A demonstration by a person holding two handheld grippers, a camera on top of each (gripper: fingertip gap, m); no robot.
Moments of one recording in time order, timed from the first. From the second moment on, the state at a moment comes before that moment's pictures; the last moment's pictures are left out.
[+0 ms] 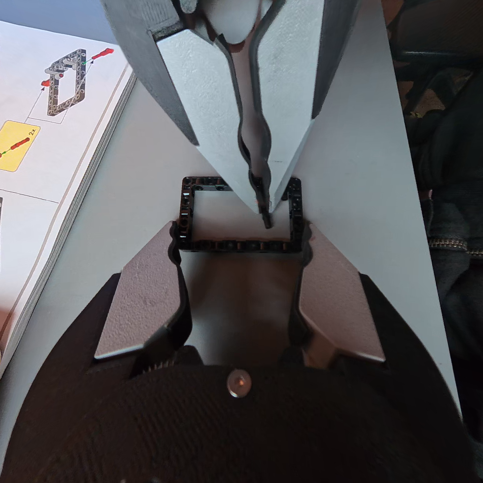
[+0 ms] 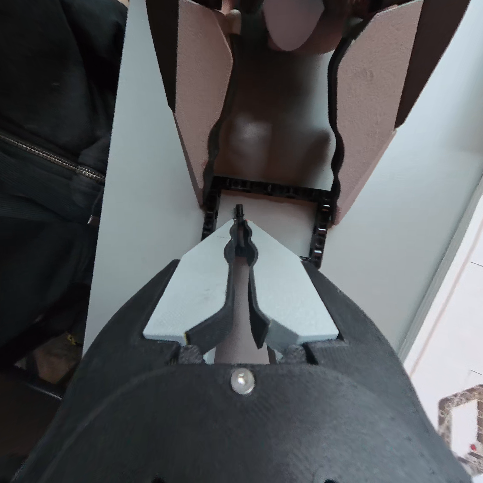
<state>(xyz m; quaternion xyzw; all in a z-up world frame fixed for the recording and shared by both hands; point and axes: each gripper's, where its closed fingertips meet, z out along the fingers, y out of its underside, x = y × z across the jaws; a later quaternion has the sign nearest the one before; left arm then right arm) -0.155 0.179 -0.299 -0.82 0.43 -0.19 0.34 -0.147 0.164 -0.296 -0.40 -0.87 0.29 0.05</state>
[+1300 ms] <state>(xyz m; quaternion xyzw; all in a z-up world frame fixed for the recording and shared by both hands) -0.155 0.180 -0.299 -0.82 0.43 -0.18 0.34 -0.146 0.145 -0.295 -0.50 -0.80 0.31 -0.17</state>
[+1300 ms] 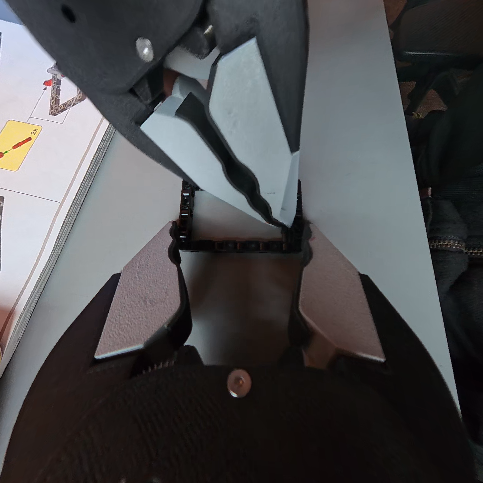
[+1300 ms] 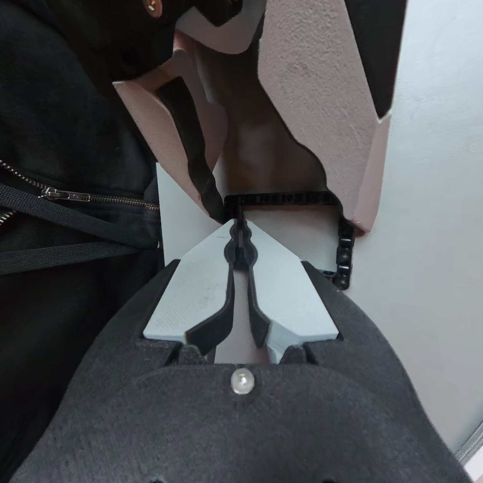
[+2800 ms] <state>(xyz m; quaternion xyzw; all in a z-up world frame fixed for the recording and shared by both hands) -0.153 0.179 -0.299 -0.82 0.43 -0.18 0.35 -0.150 0.142 -0.295 -0.44 -0.82 0.35 -0.04</state>
